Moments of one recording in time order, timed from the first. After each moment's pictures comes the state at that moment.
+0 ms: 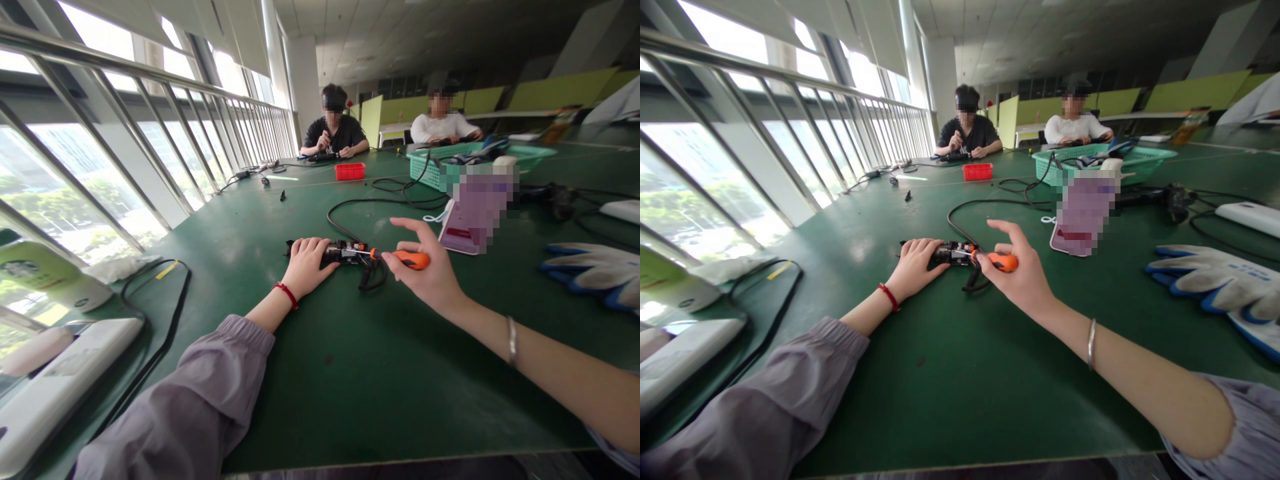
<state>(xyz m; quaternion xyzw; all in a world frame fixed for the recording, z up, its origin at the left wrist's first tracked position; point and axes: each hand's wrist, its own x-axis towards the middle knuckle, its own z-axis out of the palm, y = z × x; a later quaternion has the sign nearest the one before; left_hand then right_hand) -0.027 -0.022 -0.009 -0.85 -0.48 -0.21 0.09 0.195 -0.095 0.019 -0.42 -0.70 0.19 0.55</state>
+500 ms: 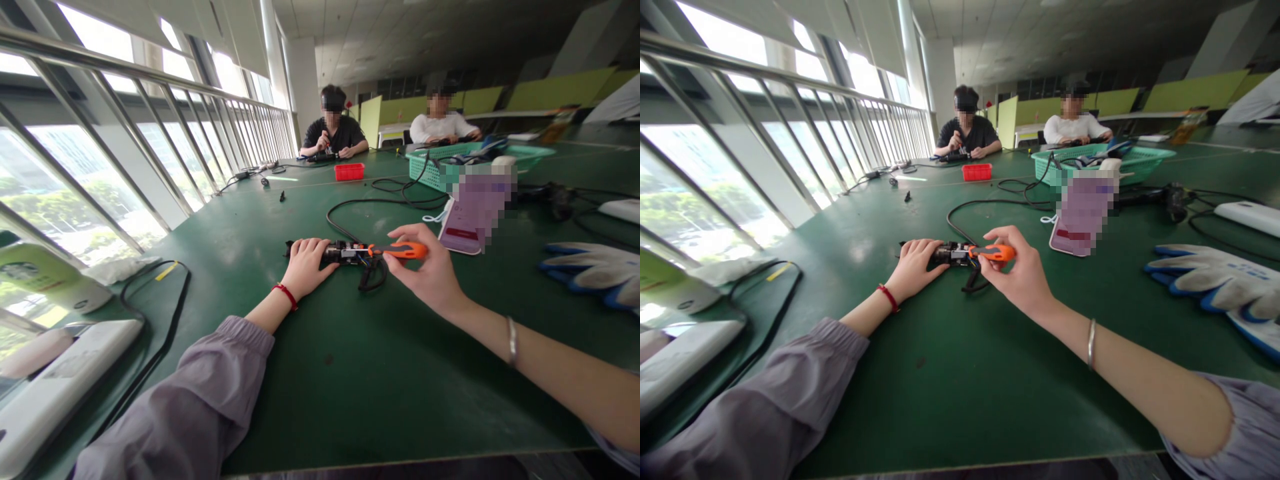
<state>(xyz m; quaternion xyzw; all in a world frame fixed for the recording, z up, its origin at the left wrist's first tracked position) -0.028 -0.021 -0.010 -0.85 -0.48 -0.21 0.10 0.195 -0.095 0.020 -0.41 -0.70 0.13 0.57</state>
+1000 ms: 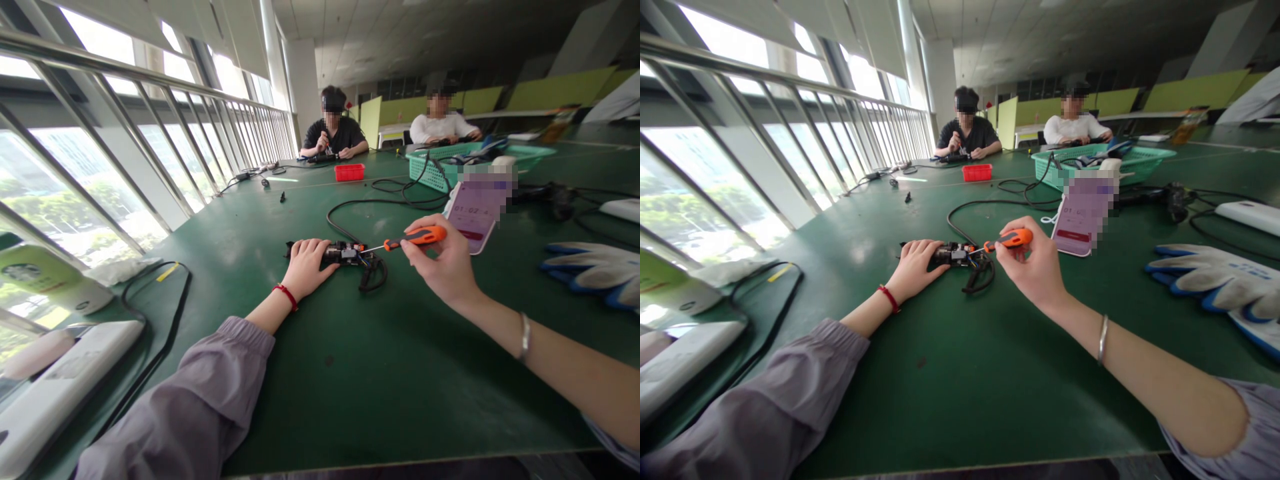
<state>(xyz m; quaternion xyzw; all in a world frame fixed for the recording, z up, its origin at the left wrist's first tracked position) -0.028 -0.022 -0.008 -0.84 -0.49 -0.21 0.08 0.209 -0.090 0.027 -0.43 -0.66 0.13 0.61</state>
